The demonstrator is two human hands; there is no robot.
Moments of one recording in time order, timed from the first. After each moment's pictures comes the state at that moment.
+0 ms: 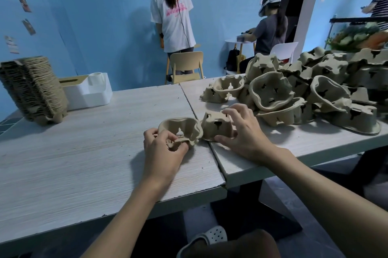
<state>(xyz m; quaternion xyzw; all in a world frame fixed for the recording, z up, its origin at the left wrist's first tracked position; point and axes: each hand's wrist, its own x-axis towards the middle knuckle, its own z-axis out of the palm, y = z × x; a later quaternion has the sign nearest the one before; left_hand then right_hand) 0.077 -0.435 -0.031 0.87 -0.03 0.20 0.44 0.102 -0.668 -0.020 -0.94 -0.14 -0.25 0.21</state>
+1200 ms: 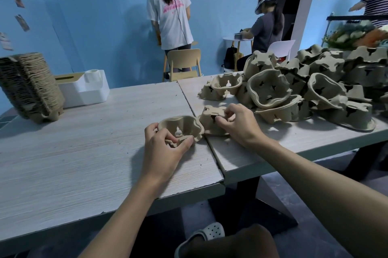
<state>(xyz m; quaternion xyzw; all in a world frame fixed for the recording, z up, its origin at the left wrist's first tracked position) 0.071 -0.433 -0.029 0.85 -0.06 0.20 0.49 0.115 -0.655 -0.006 -0.91 -0.01 -0.23 0.33</state>
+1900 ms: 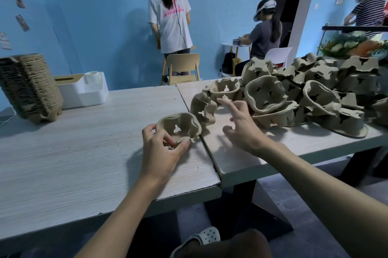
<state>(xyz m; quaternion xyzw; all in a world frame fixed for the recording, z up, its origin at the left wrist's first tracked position) 0.073 -0.433 -0.030 0.83 -0.07 0.22 0.50 0.099 -0.664 0.005 -0.92 -0.11 -0.19 0.33</state>
